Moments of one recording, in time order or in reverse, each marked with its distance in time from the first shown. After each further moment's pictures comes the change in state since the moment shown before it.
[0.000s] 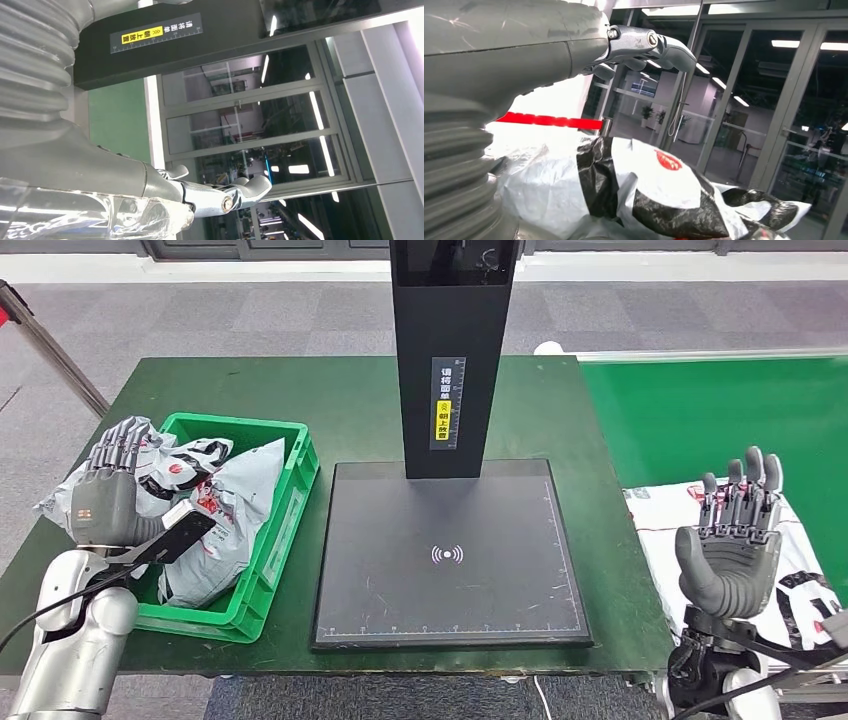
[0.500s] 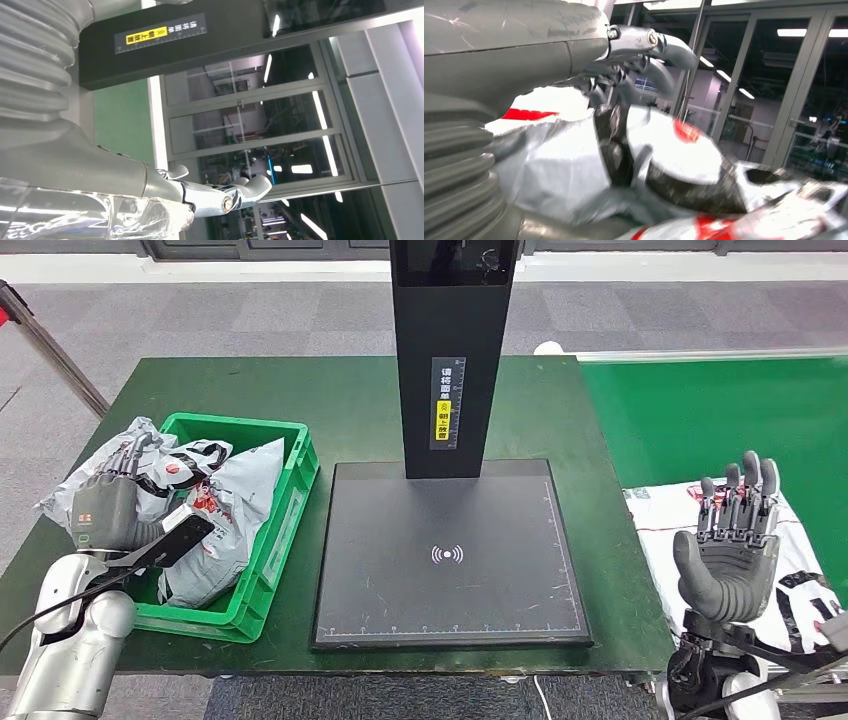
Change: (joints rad) left arm -0.001 0.016 0.000 0.042 -0.006 0.000 0.005; right arm 0.013 0.000 0.002 0.000 0.002 0.001 -0.001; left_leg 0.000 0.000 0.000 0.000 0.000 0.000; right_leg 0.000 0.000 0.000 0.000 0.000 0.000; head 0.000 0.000
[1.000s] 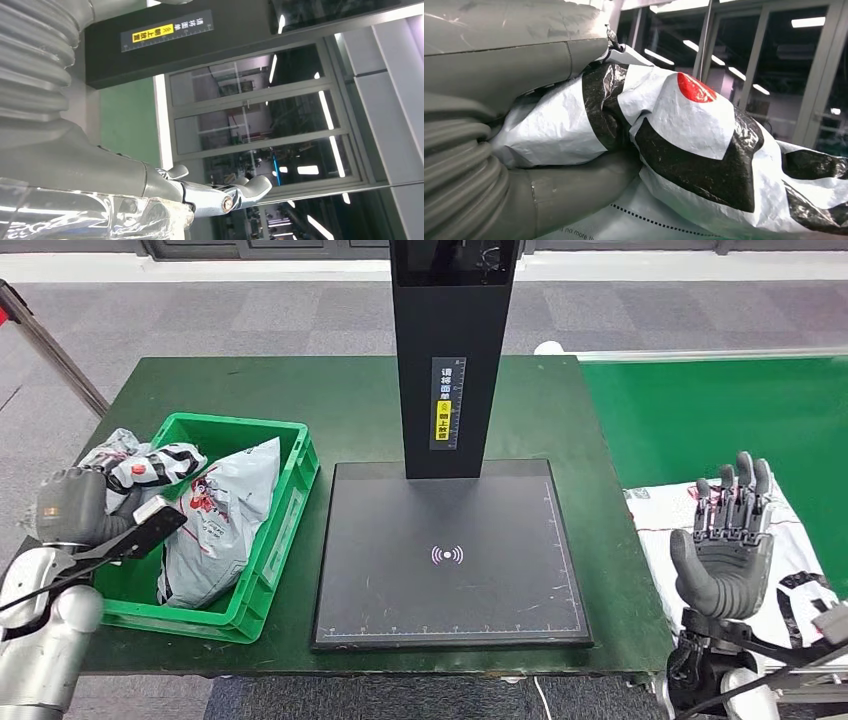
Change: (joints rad) left arm -0.025 0.094 -0.010 0.039 0.025 -0.017 0.034; right arm 0.002 -0.027 0.014 0.028 -0.018 -0.010 -0.009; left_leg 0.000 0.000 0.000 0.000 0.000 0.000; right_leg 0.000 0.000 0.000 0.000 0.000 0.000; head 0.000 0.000
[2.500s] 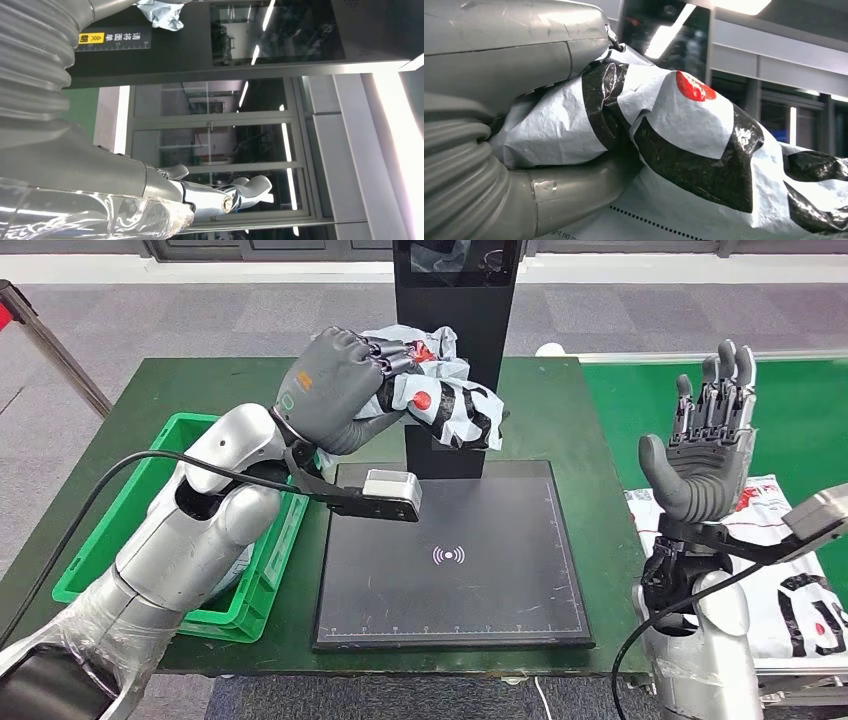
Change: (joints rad) left arm -0.519 -0.316 -0.708 -0.167 0.125 -0.259 0.025; right arm -0.353 -0.036 0.126 0.099 0.096 -0.042 0.051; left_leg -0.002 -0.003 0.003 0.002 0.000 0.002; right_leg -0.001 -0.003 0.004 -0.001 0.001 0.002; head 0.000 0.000
